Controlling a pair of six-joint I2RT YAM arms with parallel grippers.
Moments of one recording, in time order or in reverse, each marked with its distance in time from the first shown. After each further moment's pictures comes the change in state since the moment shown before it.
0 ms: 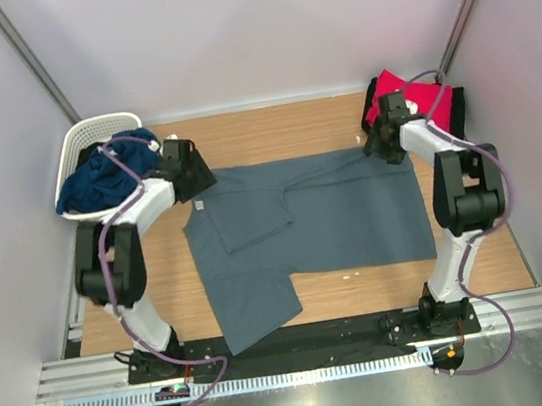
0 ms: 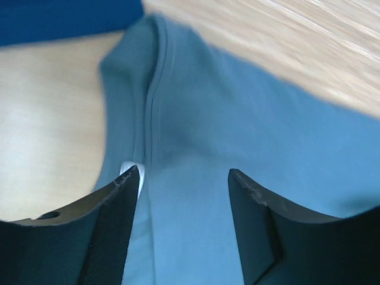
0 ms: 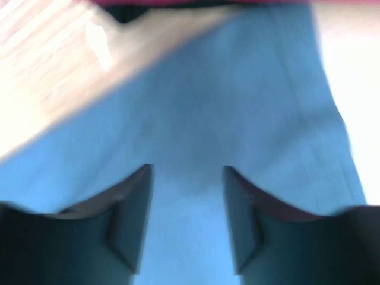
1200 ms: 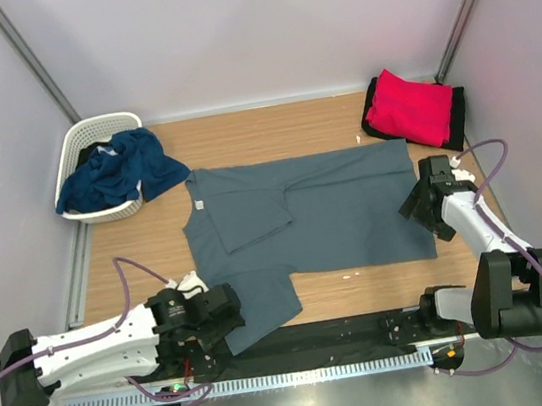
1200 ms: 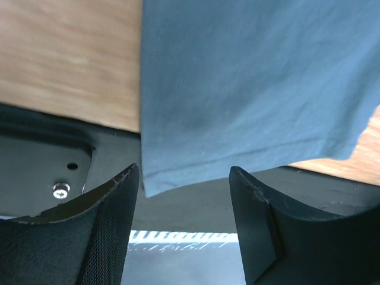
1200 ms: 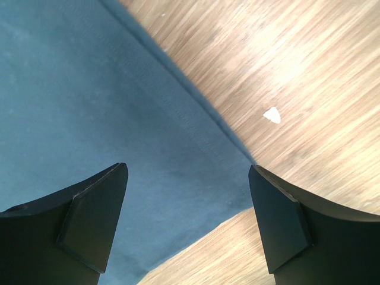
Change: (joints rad) left arm -0.964 -1.038 -0.774 -0.683 -0.099 -1.076; right arm -0.122 -0.766 -0.718 -0.233 0.129 0.153
